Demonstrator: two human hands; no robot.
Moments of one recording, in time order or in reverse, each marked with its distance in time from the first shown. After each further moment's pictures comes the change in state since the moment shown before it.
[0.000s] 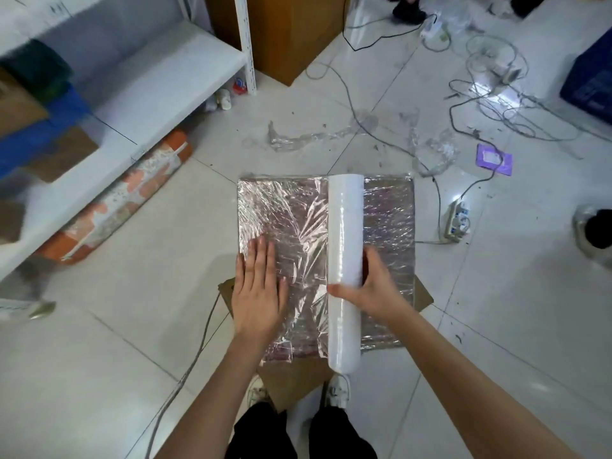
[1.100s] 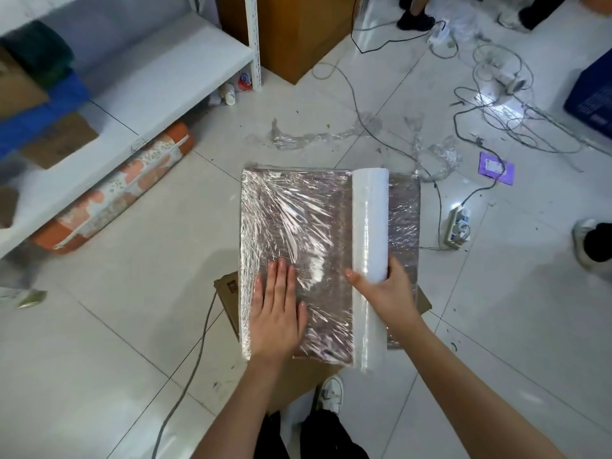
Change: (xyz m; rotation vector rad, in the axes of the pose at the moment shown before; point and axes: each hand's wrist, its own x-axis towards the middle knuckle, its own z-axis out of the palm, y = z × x) left_hand -0.038 0.020 0.039 0.000 0.003 0.042; right_hand -0.004 0.006 -0.002 0.171 0.216 0.074
